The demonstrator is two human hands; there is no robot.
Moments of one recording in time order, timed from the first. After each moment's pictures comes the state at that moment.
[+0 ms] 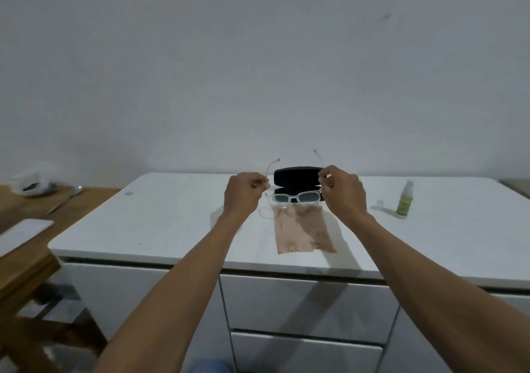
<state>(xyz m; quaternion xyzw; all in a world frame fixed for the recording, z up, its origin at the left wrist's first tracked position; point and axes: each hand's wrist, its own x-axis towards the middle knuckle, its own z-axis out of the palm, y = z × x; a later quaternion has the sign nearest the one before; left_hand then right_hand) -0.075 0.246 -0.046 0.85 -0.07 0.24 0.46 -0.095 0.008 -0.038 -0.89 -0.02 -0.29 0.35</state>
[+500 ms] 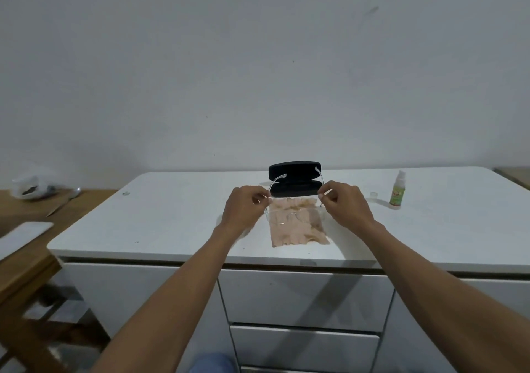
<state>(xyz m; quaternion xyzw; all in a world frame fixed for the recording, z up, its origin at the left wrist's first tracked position) -0.098 0.238 -0.073 0.89 -0.12 0.20 0.39 -0.110 -0.024 -0.070 -0.91 -0.06 -0.19 0.36</state>
